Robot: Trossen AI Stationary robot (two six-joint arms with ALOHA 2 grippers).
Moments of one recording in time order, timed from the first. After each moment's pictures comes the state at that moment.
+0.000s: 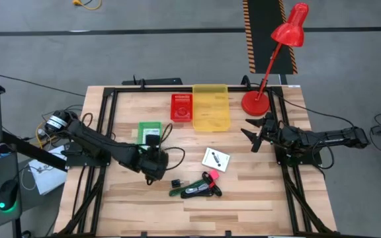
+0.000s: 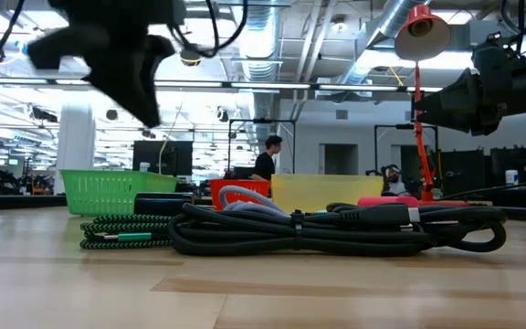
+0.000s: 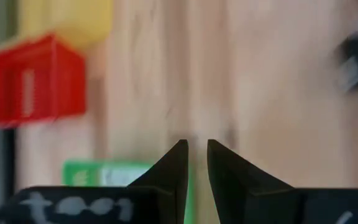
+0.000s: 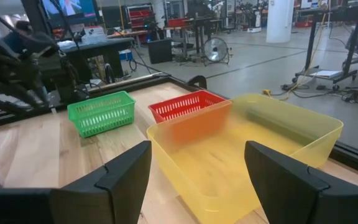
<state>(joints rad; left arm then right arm) -0.38 1.52 1.06 -0.80 -0.51 -0.18 0.07 0.18 0.01 0.06 0.52 0.12</state>
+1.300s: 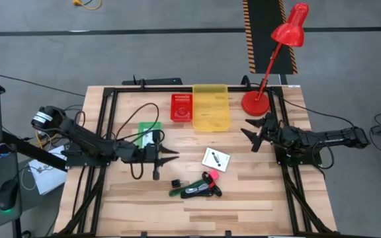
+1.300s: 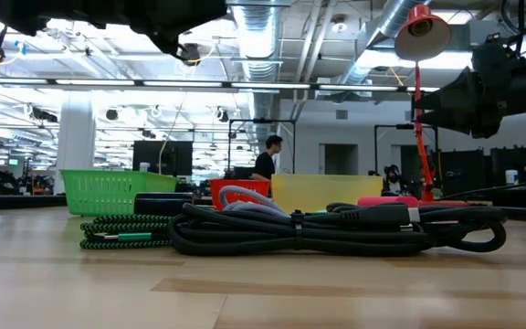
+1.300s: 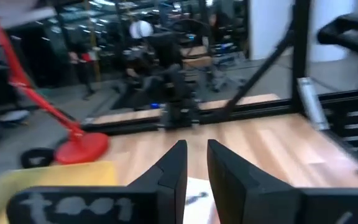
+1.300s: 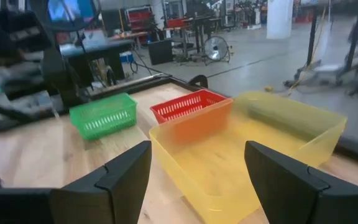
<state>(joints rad) -0.32 1.29 0.50 0.81 -0.37 0.15 0.07 0.18 0.01 0.06 0.52 0.20</state>
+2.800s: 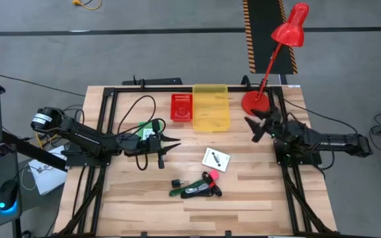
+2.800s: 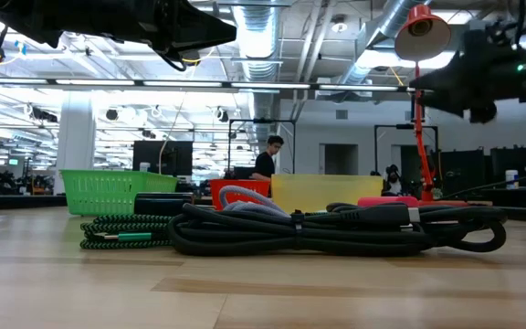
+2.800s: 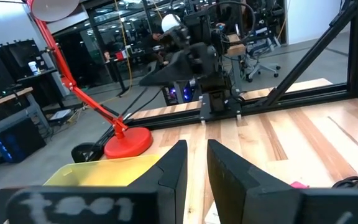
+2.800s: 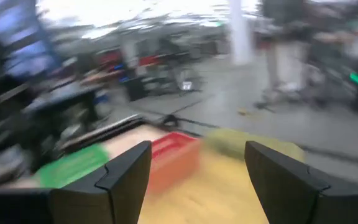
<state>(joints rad) -0.20 1.29 0.50 0.80 -0.38 0.24 -0.09 0.18 0.05 0.17 0.47 0.12</state>
